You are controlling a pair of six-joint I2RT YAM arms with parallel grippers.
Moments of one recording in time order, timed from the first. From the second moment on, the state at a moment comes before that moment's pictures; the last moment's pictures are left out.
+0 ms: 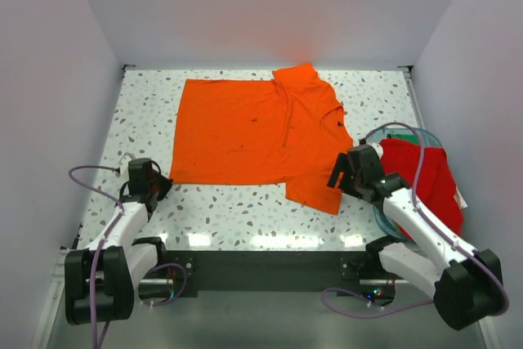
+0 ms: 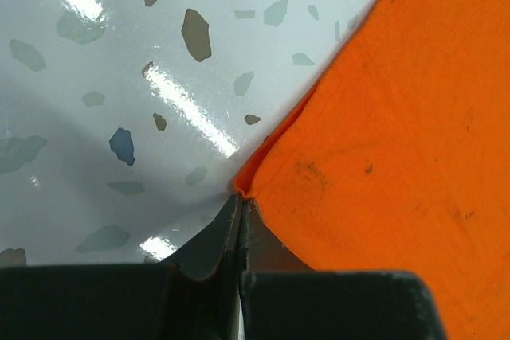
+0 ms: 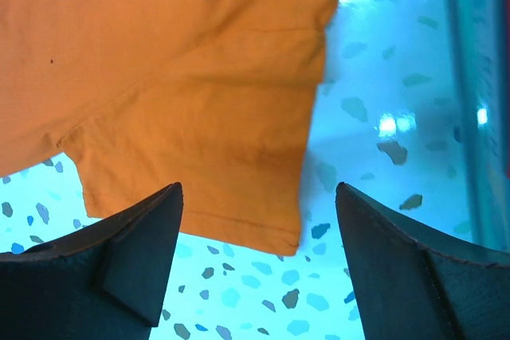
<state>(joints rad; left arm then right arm) 0.11 1.00 0.28 -0.08 -0.07 -0.88 0.37 1.03 0.63 -0.58 0.19 0.67</state>
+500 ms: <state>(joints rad) 0.11 0.96 0.27 -0.10 -0.08 -0.88 0.37 0.88 0.43 -0.57 0.16 0.80</state>
